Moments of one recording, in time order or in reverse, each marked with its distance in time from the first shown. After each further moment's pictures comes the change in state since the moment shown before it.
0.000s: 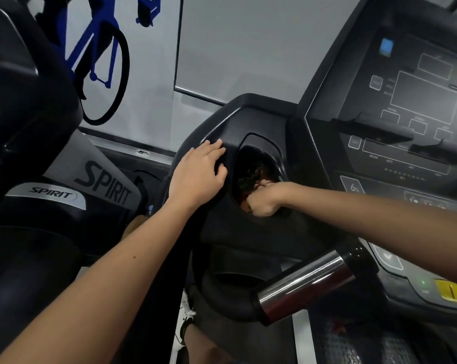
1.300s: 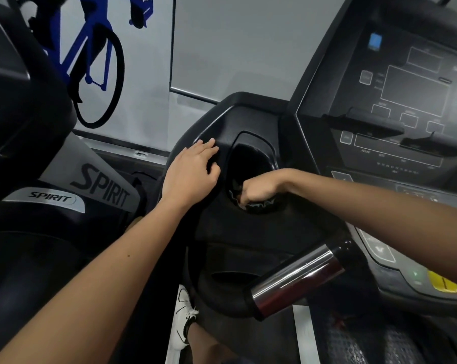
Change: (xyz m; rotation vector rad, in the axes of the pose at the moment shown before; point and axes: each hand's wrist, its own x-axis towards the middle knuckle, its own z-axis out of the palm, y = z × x) left_hand 0.000 0.000 0.001 -0.009 0.024 -0.005; right_hand -0.015 0.004 -0.016 0.390 0.017 -0.067
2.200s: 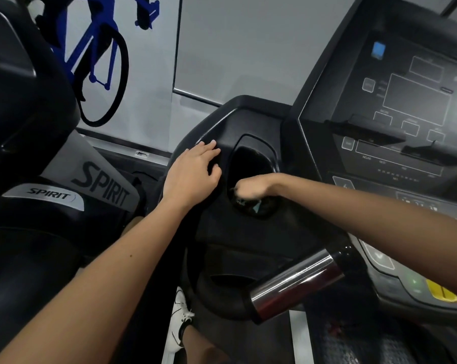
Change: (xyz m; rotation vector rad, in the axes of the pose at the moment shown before) left_hand -0.001 0.001 -0.001 -0.010 -0.002 -0.019; right_hand 0.007 -0.008 0.001 0.158 0.074 -0.023
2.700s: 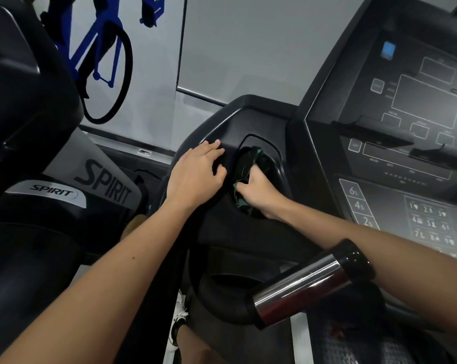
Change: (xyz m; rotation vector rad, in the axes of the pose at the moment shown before) left_hand 0.000 0.003 -0.001 0.003 0.025 -0.004; right_hand 0.016 0.013 0.034 0.831 0.598 -0.249
